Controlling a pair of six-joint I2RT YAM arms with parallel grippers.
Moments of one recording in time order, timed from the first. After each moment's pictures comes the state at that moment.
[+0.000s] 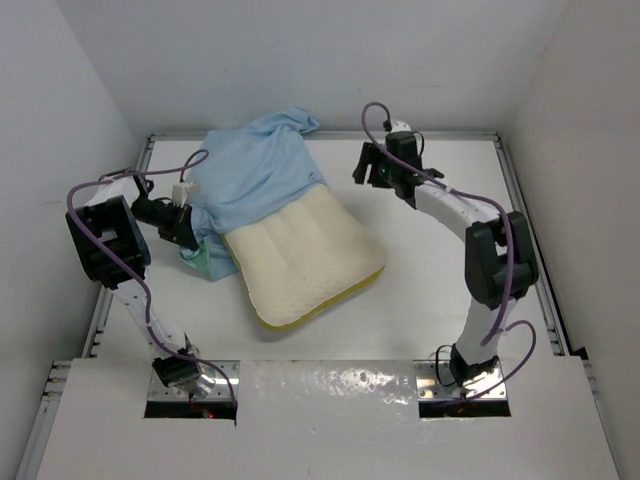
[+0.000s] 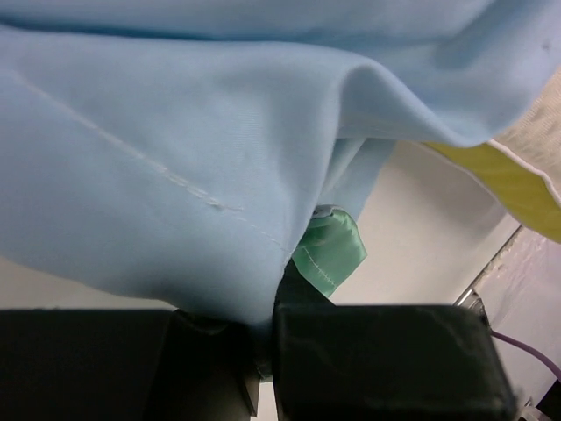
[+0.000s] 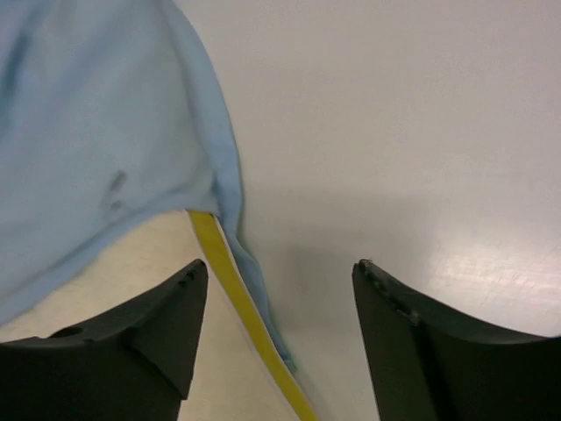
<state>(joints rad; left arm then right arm) 0.39 2.03 1.49 -1.20 0.68 0.92 0.34 1.83 1.35 -0.05 0.01 0.38</state>
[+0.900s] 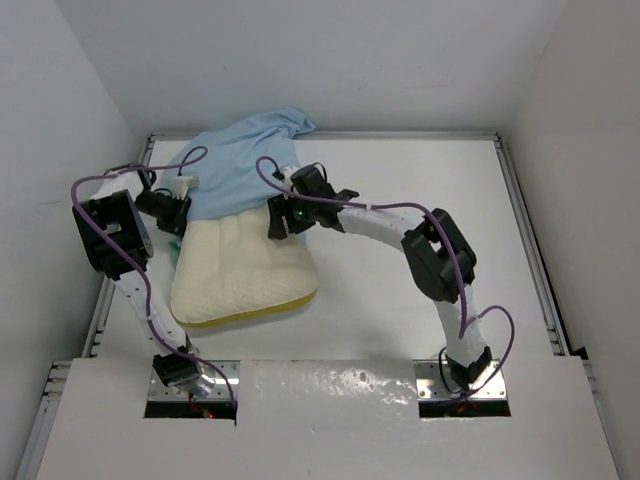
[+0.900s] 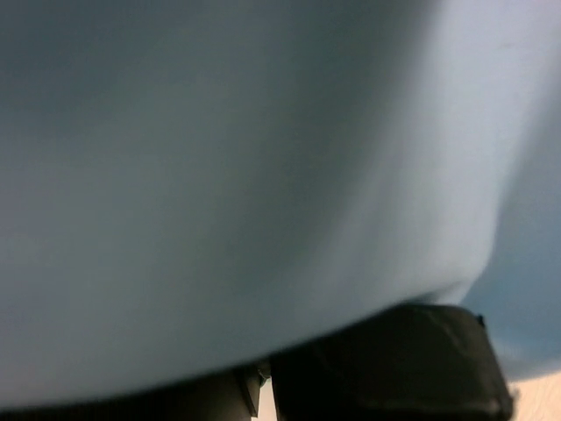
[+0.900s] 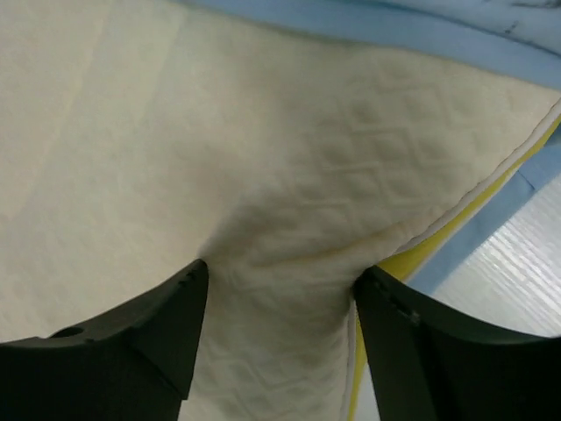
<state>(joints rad) 0.37 2.14 1.61 -1.10 0.57 0.78 0.74 2.12 1.55 -0.15 -0.26 0.32</state>
